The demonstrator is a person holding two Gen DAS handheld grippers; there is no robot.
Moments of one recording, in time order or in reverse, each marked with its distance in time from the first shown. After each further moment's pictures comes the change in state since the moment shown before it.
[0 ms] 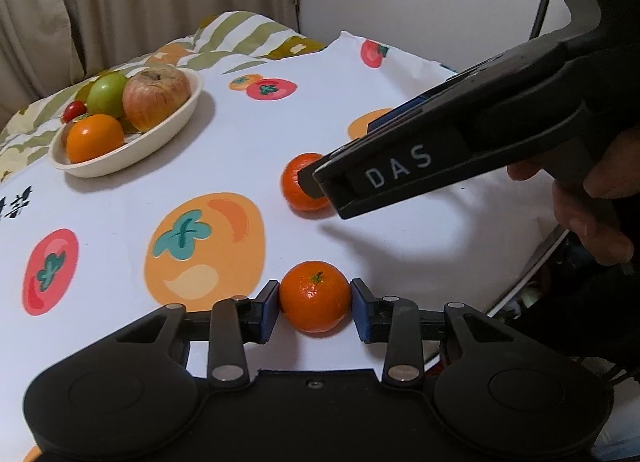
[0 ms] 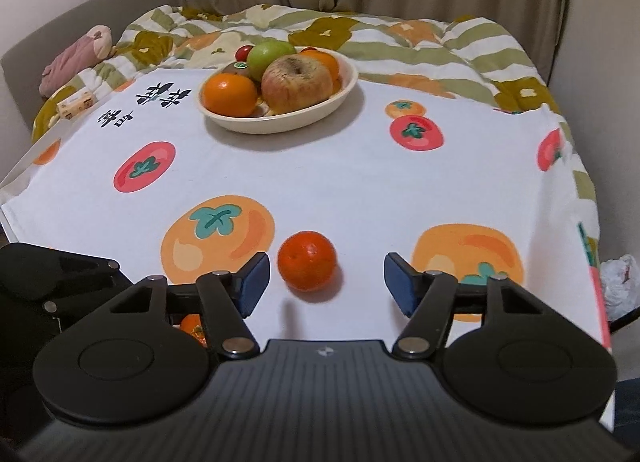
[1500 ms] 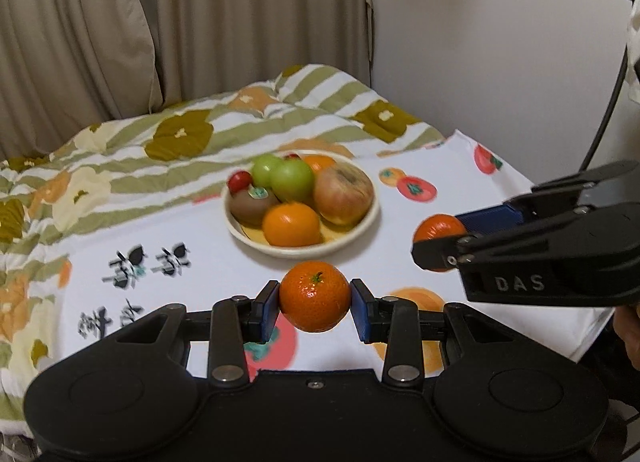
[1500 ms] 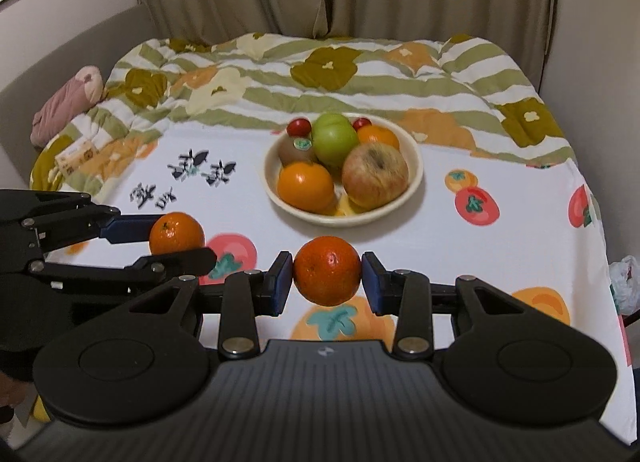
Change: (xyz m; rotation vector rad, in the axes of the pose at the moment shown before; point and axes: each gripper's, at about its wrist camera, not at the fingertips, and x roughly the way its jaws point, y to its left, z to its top) left arm -0.096 0.152 0.050 -0.086 -0.130 0.103; right arm -0.028 0.106 0.096 0.103 -0.041 -0.053
